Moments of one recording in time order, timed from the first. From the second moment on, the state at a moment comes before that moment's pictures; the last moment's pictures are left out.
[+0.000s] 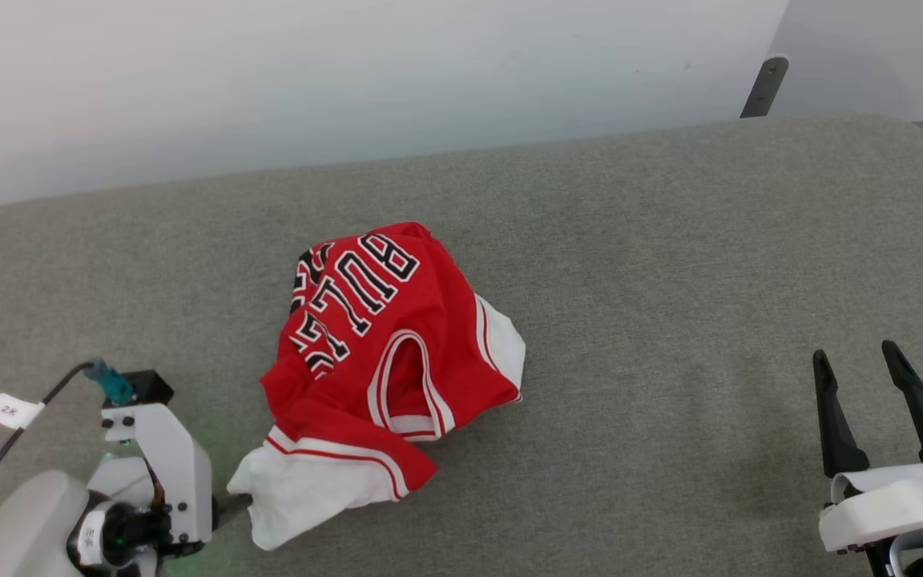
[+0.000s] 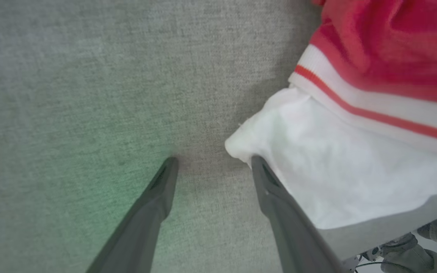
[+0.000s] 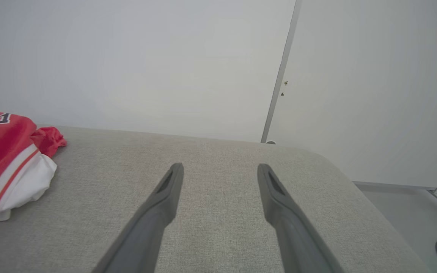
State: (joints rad) left arm -0.41 0.66 -0.54 0.39 -1.04 0.11 0.78; right arm -0.11 -0.19 -0.04 0.18 0.10 0.13 -0.26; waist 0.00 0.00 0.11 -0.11
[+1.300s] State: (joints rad) left arm -0.51 0.64 -0.49 0.34 -1.07 0.14 0.74; right arm -0.16 -0.22 -0.02 0.18 0.10 0.13 -0.26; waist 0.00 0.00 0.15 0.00
